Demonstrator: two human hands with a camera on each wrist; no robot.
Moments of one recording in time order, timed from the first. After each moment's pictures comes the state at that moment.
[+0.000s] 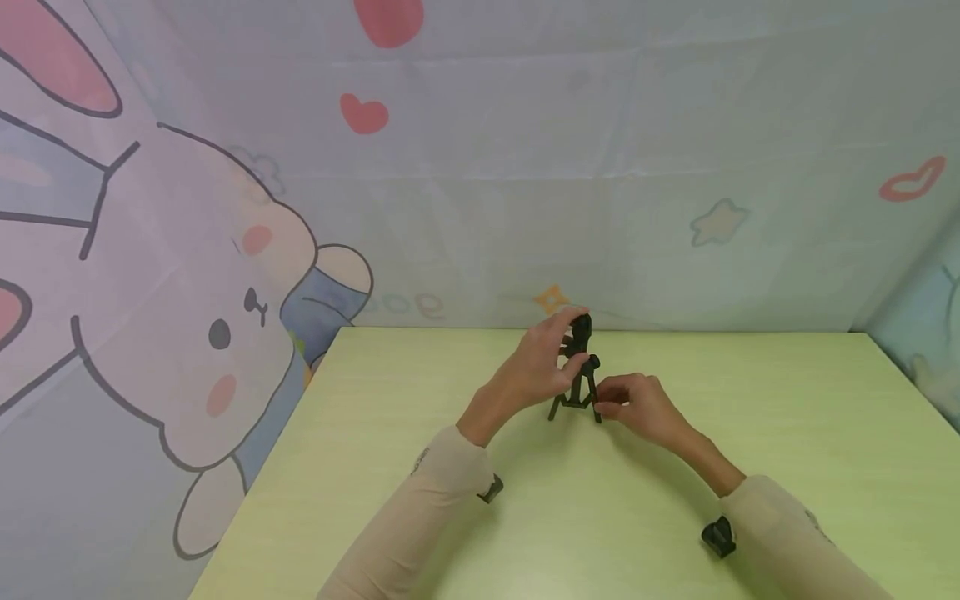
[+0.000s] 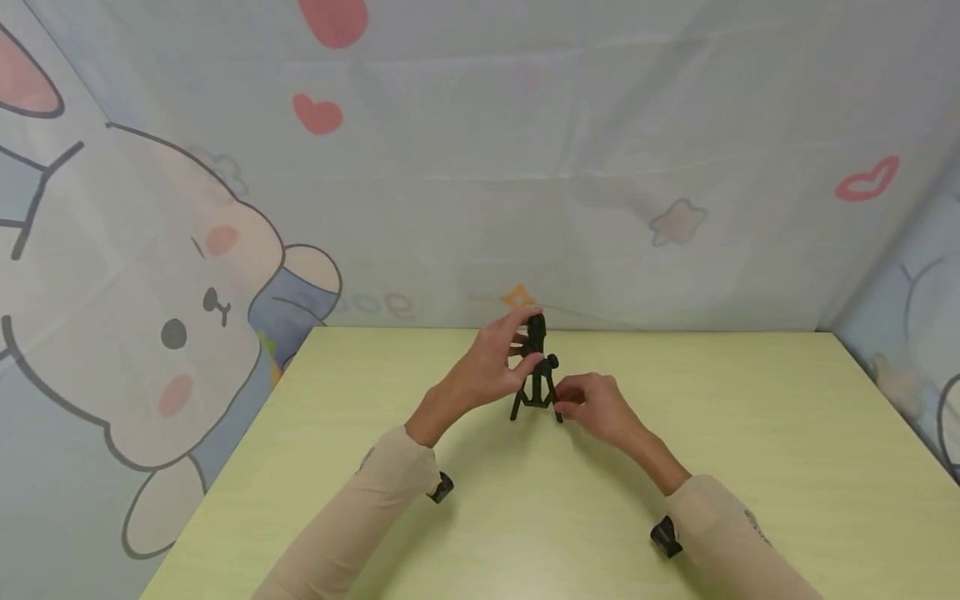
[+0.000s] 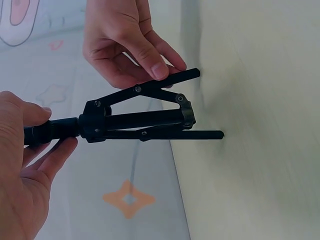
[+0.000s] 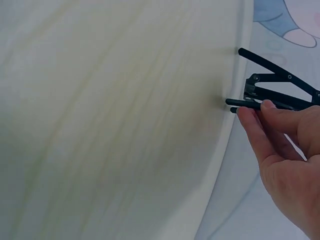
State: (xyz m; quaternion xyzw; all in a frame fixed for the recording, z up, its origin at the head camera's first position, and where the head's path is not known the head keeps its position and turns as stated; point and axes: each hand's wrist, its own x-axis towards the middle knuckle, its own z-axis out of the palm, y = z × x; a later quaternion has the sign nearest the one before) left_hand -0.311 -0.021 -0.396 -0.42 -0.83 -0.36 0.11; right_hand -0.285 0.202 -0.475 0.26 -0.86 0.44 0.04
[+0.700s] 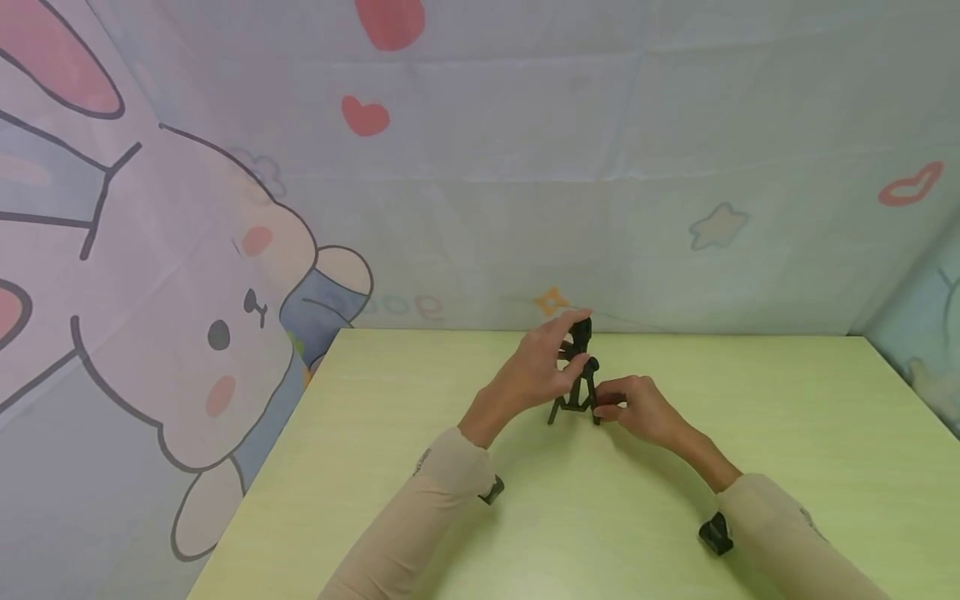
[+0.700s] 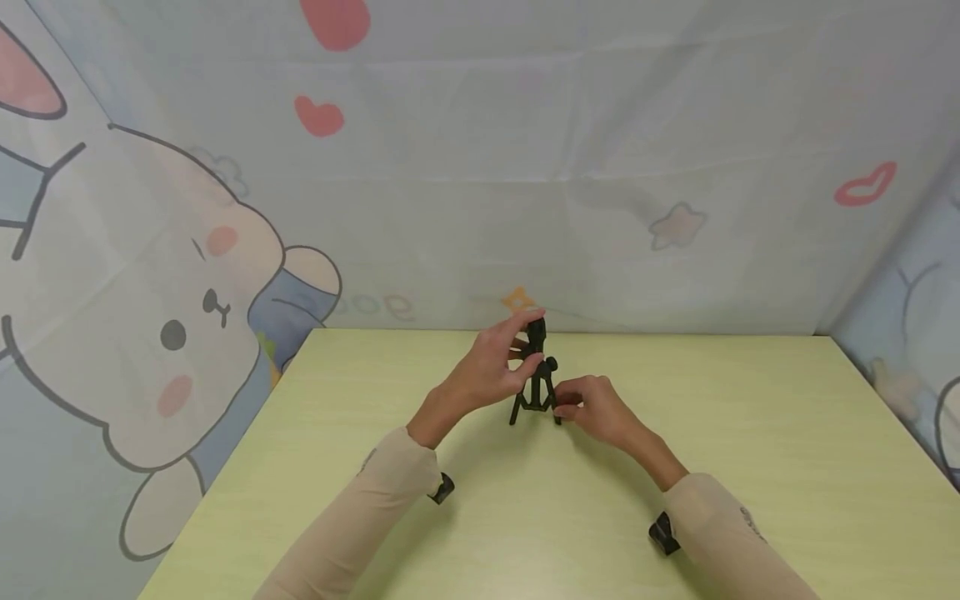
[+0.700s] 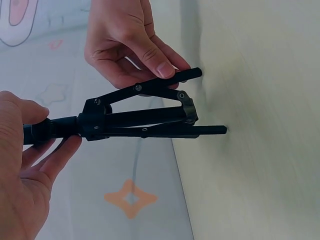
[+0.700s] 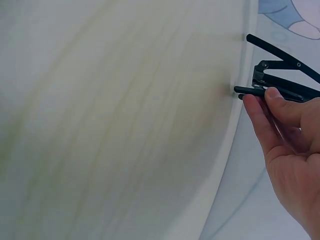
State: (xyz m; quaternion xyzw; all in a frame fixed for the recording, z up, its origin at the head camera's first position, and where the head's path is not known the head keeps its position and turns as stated) left_hand -0.309 -0.021 -0.394 -0.41 -0.83 -0.35 0.11; right_hand -0.293 0.204 -0.478 0.30 -0.86 0.42 0.03
